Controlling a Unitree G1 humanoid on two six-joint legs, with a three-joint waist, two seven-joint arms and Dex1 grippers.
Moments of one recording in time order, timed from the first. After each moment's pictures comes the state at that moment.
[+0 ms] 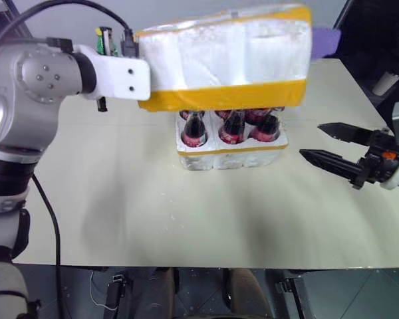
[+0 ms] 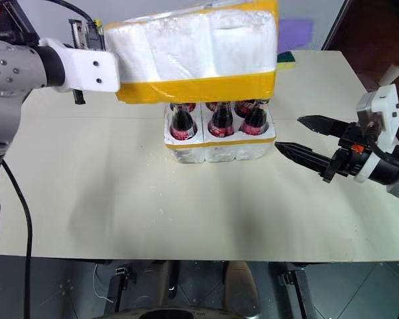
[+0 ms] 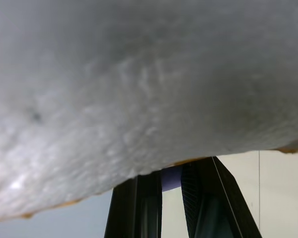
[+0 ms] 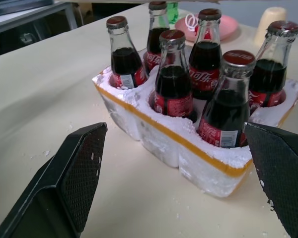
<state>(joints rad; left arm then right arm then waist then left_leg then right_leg) -1.05 0.96 -0.27 -0.09 0.39 0.21 -1.06 -0.15 -1.00 -0.60 -0.47 1.03 0.87 0.75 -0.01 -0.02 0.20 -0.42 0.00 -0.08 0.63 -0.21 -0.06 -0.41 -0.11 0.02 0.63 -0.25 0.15</state>
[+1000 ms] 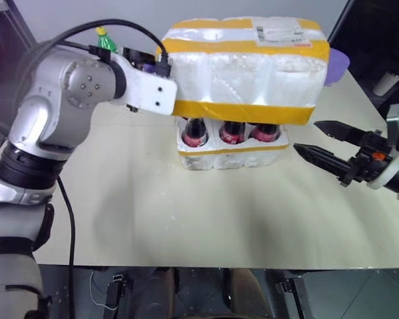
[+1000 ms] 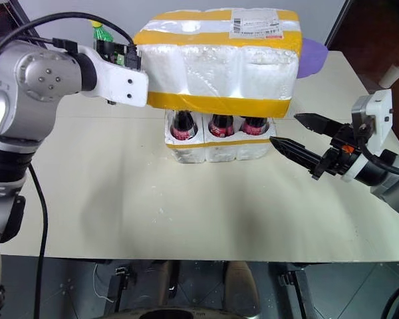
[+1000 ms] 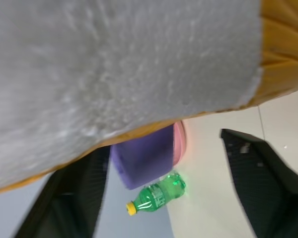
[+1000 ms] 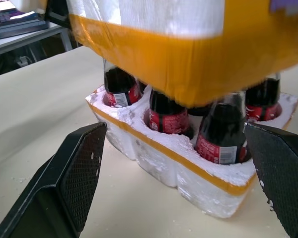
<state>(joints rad) -1.05 0.86 -0.31 -0.11 0.52 0.16 -1.12 -0.14 -0.91 -0.56 -0.49 1.02 0.80 0.68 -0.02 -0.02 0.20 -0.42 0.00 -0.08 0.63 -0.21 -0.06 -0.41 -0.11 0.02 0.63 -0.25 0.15</state>
